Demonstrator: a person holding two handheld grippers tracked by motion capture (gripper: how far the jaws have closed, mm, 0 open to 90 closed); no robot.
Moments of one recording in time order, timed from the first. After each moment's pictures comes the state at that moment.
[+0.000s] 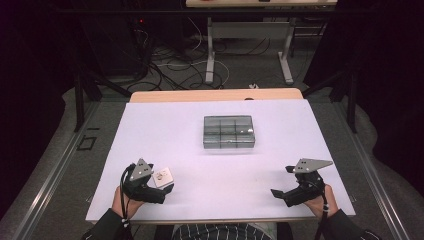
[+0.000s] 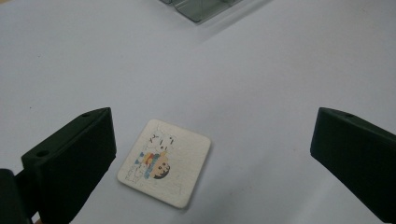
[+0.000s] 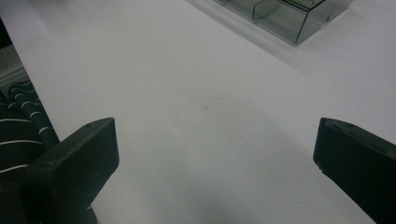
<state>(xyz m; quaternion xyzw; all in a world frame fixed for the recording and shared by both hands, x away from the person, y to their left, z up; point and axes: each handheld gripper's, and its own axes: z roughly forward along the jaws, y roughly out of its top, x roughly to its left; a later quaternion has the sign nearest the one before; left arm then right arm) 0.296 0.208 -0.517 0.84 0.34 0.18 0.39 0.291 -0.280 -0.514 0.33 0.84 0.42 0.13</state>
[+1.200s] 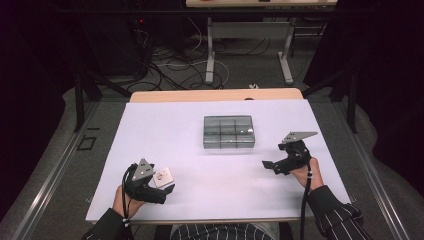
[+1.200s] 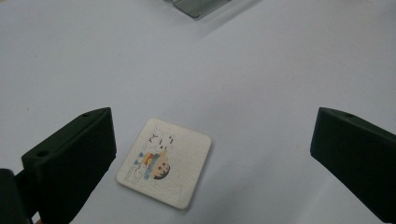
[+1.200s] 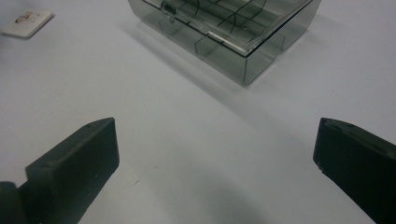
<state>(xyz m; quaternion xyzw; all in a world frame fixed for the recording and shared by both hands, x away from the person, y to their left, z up) 0.297 0.207 -0.519 0.84 0.34 0.18 0.38 0.380 -0.268 -0.512 0.38 0.82 0.42 0.11</state>
